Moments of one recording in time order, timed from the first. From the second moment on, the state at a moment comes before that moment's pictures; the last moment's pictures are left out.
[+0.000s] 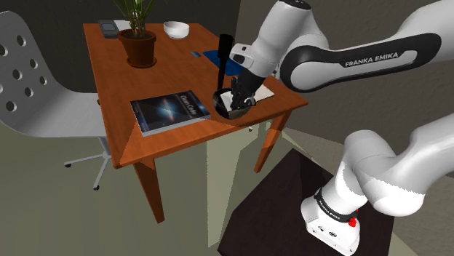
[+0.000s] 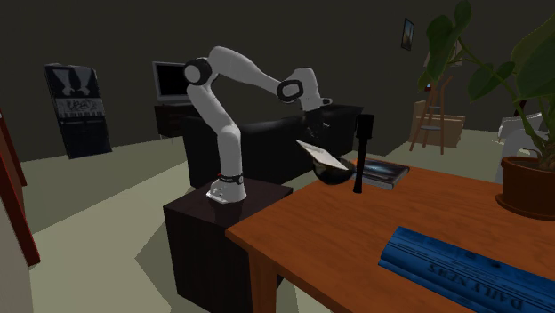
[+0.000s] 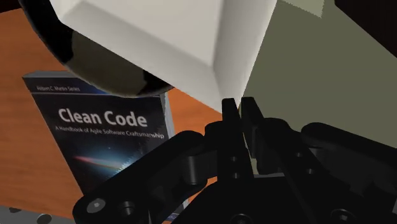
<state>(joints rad) 0.61 -0.54 -0.34 -2.53 -0.28 2.28 -0.85</state>
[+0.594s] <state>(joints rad) 0.49 -0.66 -0.29 -2.58 -0.27 2.18 -0.62</state>
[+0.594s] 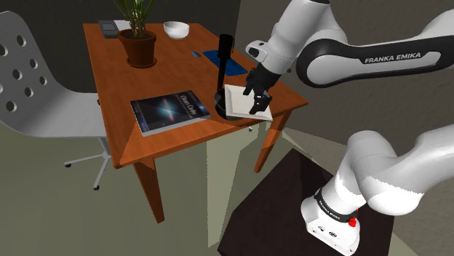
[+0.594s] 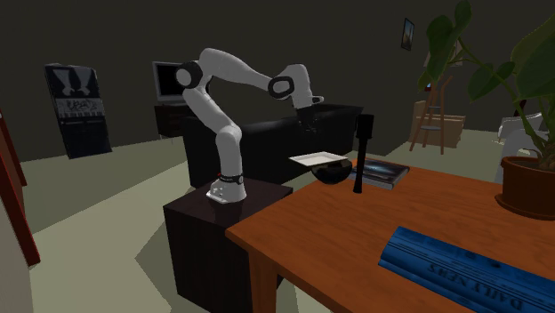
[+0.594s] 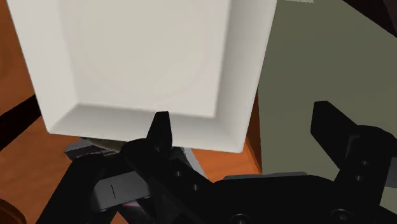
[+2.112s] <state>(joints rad) 0.46 -0.62 -0.30 -2.64 -0.27 2.26 -0.55</state>
